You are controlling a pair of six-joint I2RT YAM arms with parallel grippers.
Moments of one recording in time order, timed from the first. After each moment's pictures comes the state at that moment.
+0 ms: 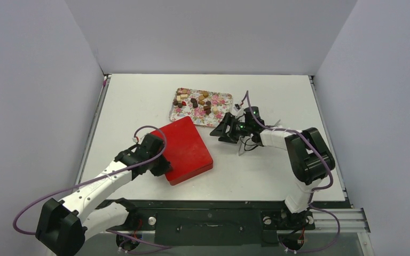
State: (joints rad) left arm -0.57 1.03 0.65 -0.68 -0.05 -1.17; right arm 0.39 1.80 0.90 0.25 -0.67 0.81
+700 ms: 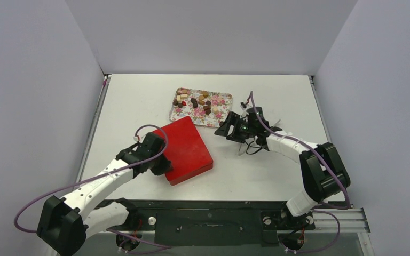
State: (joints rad) left arm -0.57 1.05 0.67 -0.68 -0.06 -1.16; right arm 0.41 1.57 0.85 0.07 -0.43 0.73
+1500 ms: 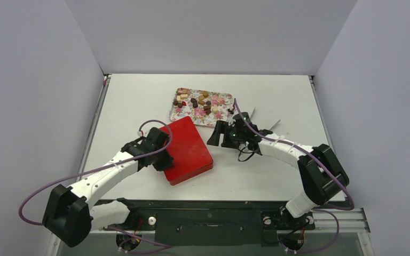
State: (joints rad) left arm -0.57 1.16 0.75 -0.70 -0.07 -1.12; right arm 0.56 1.56 0.87 -0.04 -0.28 0.66
